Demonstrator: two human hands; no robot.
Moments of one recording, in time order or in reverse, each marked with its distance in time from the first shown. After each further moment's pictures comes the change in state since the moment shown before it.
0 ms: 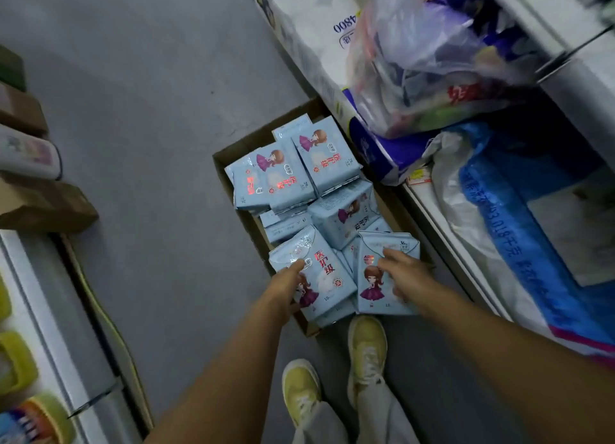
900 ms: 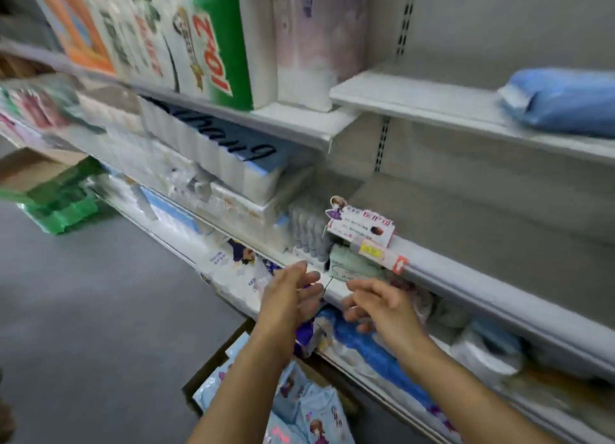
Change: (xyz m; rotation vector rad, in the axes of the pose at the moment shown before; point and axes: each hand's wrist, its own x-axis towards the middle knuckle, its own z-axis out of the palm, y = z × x) left_hand -0.523 0.100 0.063 0.021 -0.507 0.841; right_hand -0.468 -0.134 -0.147 0.521 0.296 -0.774
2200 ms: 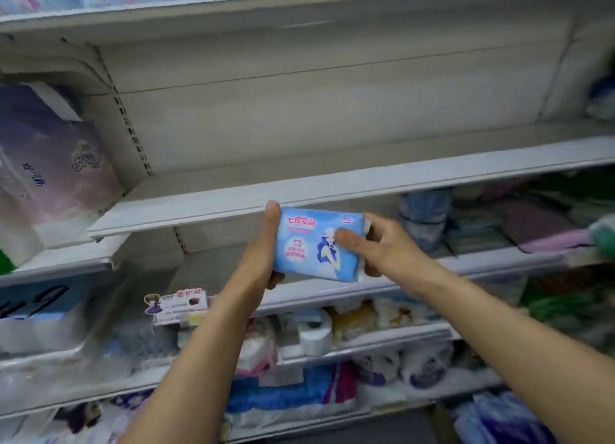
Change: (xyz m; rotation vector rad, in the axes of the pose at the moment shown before) left_hand -0.213 0.064 0.222 0.711 -0.733 0.389; right_hand -0.259 -0.147 -0.200 0.010 0.528 -0.375
